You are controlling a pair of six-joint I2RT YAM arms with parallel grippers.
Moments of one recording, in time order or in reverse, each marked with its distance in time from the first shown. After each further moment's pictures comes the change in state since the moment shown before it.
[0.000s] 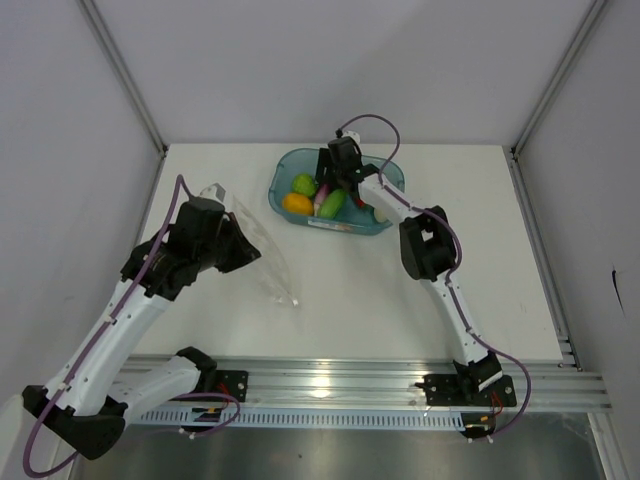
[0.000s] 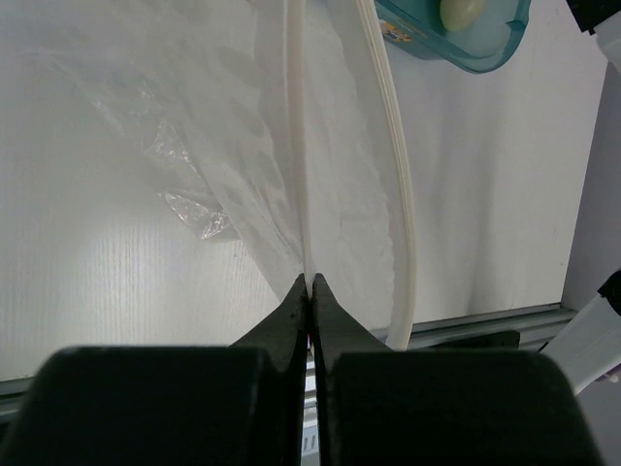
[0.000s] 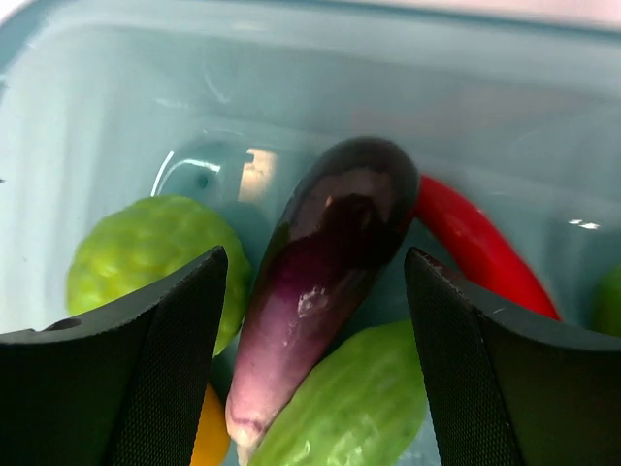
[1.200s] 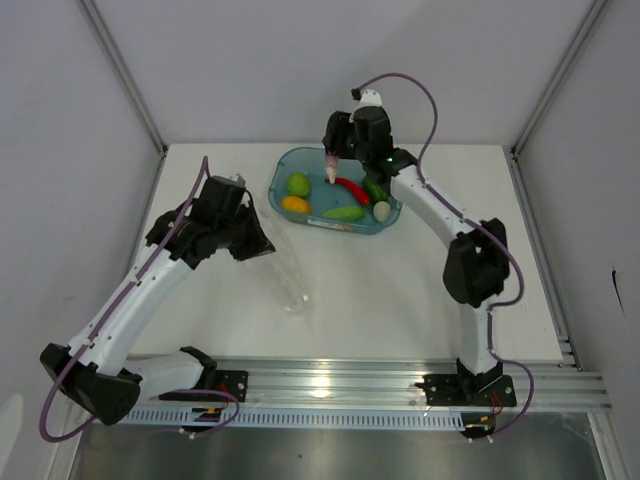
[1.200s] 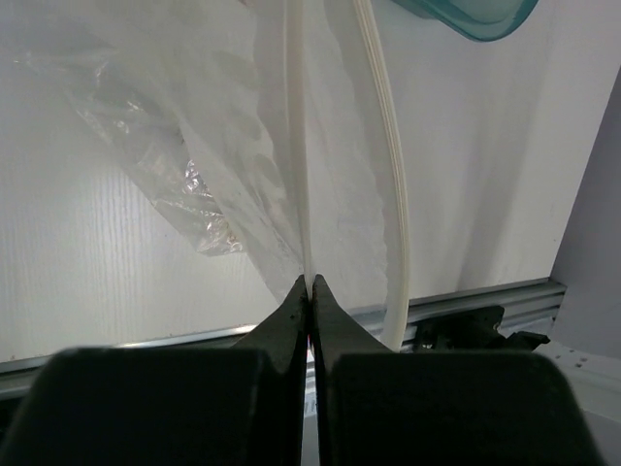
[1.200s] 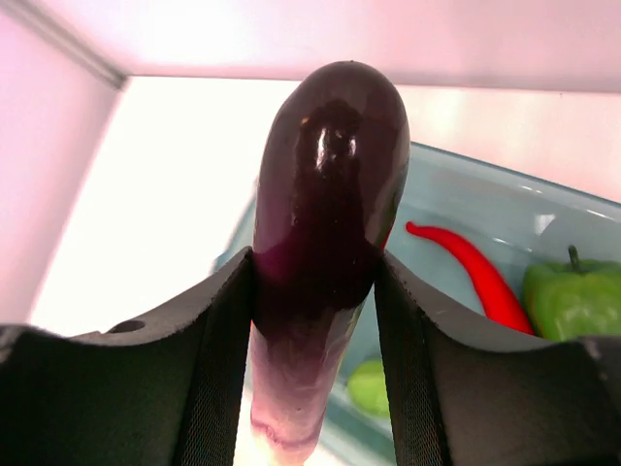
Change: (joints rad) left arm 0.006 0.196 0.116 -0.038 0.083 -0.016; right arm 0.006 -0.450 -0.303 0.143 -0.061 -0.076
